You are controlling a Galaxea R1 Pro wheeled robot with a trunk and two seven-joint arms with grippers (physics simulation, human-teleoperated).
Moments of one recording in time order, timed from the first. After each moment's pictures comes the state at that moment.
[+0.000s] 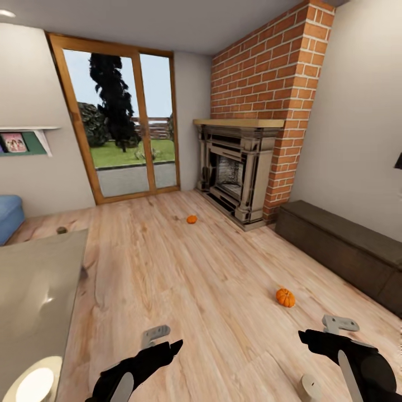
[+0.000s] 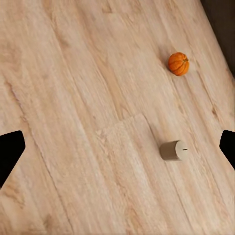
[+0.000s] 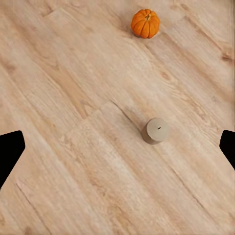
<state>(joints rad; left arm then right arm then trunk) -0.14 -0.03 -0.17 -1.21 0.52 0.51 -0.01 -0.11 -0.07 -0.24 -1.61 -0.02 0.95 0.00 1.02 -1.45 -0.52</state>
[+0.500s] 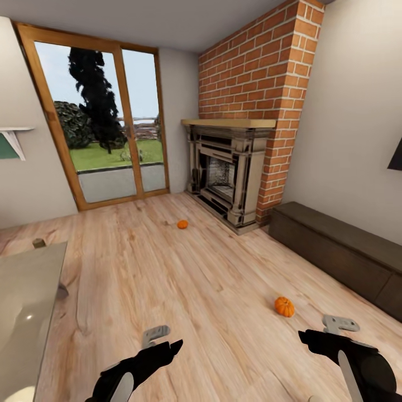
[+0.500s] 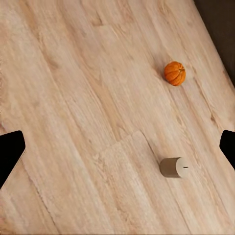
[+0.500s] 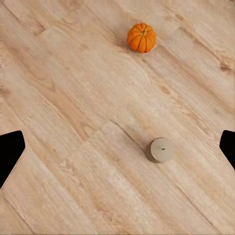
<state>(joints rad) -0.14 -0.03 -0.17 -1.21 0.52 0.51 -0.01 -0.11 -0.07 -0.24 -1.61 -0.02 0.95 0.00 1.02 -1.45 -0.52</state>
